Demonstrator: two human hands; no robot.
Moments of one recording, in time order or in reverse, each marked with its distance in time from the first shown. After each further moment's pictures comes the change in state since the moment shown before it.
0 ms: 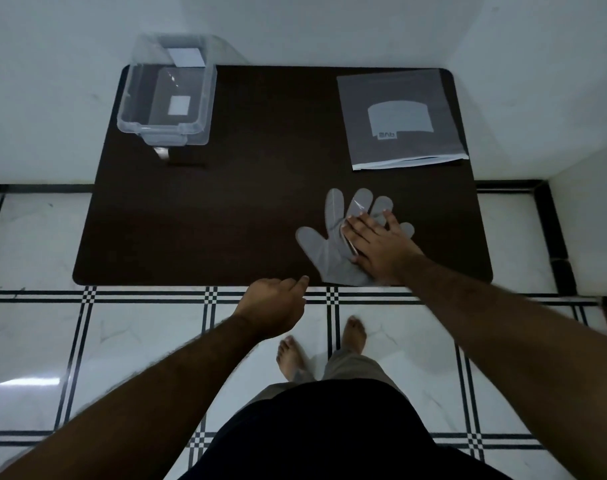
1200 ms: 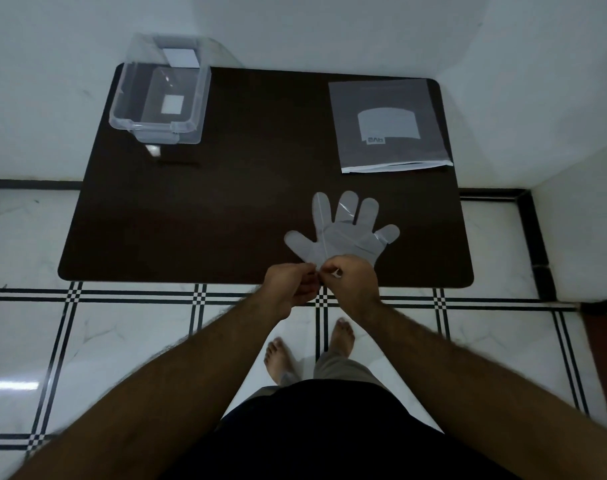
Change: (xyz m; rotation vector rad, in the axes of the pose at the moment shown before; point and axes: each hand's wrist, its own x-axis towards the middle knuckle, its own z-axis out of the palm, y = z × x) left_hand 0.069 0.043 -0.012 -1.759 -0.087 -1.305; right_hand -0.029 -0.106 -0.011 0.999 0.493 0.393
